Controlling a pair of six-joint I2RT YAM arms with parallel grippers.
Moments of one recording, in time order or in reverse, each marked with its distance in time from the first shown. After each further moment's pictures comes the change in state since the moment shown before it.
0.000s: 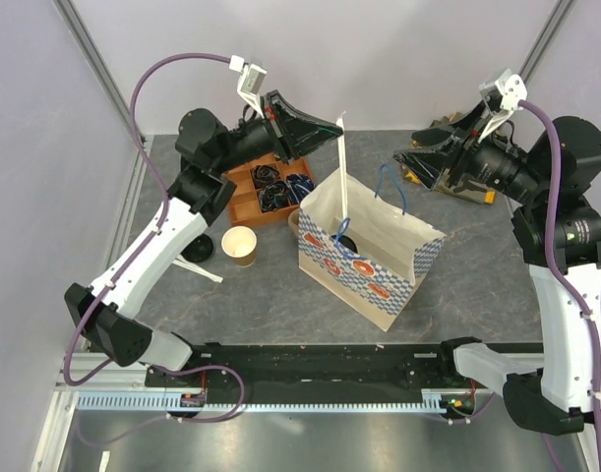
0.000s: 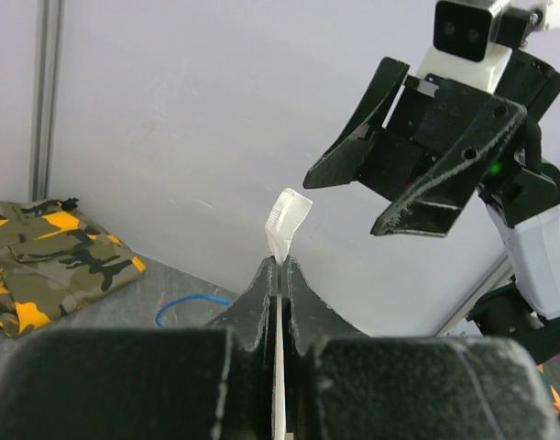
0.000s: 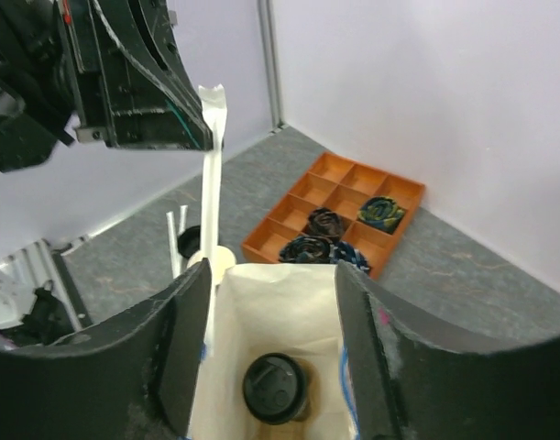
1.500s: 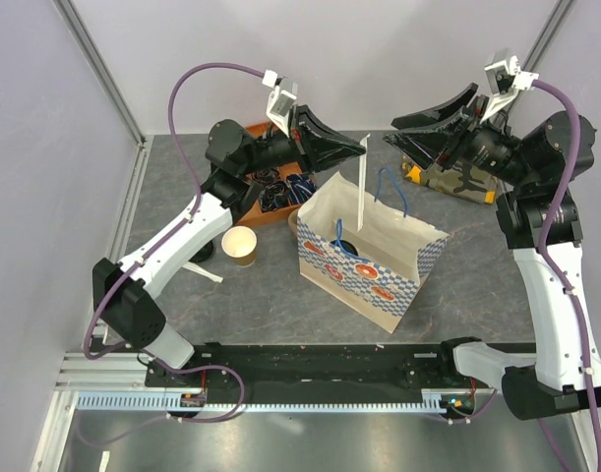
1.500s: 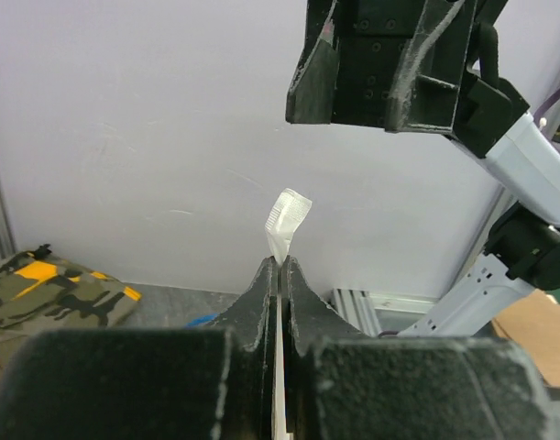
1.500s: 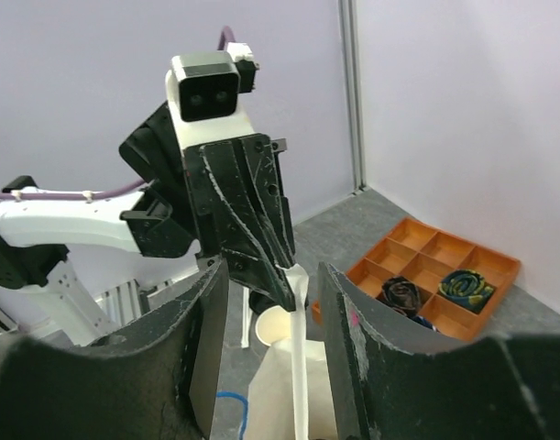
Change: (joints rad) left arm -0.064 0.113 -0.070 0.306 0.142 0.097; right arm 0.000 0.040 -0.111 0.436 -0.164 0.326
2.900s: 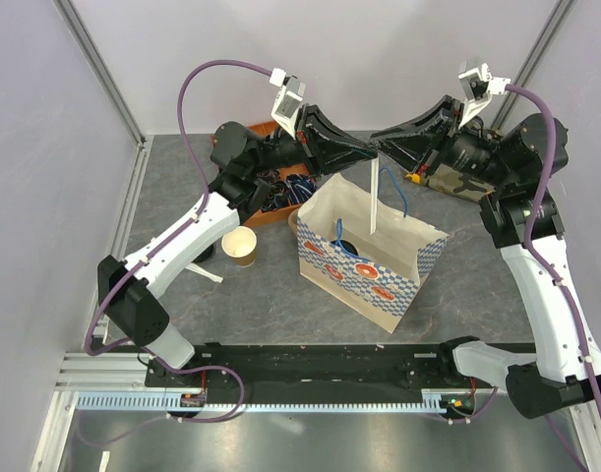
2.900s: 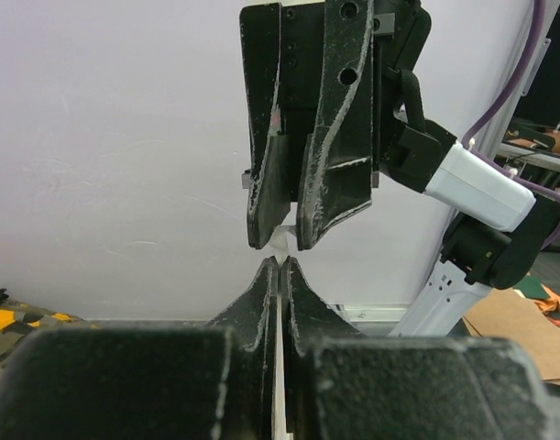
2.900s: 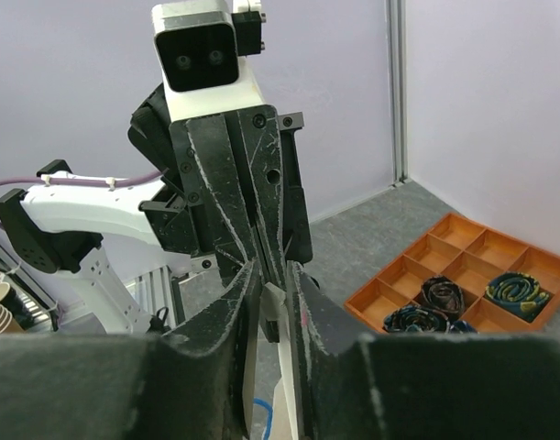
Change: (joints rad) left arm -0.055 0.029 0.054 0.072 0.020 -0.051; right arm 0.091 0.012 -0.069 0.080 -0.012 0.037
